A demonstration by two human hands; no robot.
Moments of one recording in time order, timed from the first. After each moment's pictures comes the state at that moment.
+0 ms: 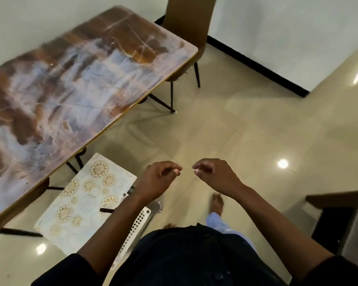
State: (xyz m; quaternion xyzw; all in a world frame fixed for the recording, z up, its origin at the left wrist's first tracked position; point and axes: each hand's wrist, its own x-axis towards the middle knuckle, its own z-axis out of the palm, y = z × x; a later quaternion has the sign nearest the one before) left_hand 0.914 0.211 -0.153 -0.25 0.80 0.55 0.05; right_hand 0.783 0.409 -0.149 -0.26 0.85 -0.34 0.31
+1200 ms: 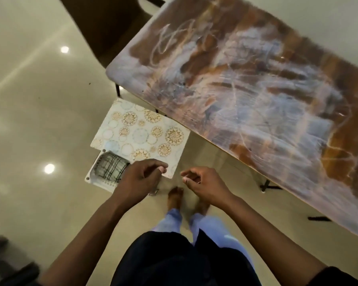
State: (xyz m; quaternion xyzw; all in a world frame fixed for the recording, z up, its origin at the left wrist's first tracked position) left_hand 0.954 0.122 -0.165 -0.72 0.38 0.48 -0.32; right_hand 0.735 0.031 -0.190 -0.71 0.49 0.02 0.50
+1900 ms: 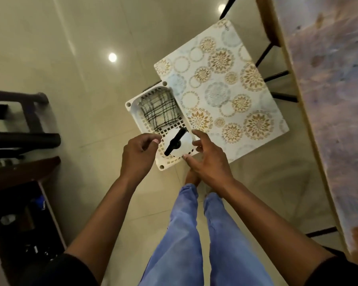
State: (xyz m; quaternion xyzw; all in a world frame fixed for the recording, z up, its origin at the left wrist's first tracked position) left_hand 1.006 0.195 -0.362 -0.86 -0.07 0.31 -0.40; right_hand 0.893 0.017 -0.382 -0.79 0.29 0.17 0.51
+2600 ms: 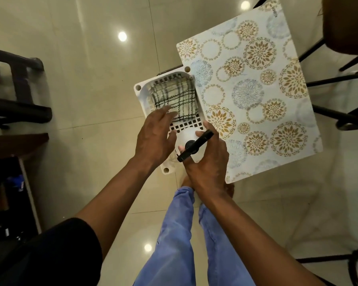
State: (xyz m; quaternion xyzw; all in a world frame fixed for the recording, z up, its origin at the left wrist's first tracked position) left_hand 1.031 0.203 -0.479 -0.94 0.19 0.20 -0.19; right_hand 0.922 0.079 -0.458 -0.82 0.33 0.02 0.47
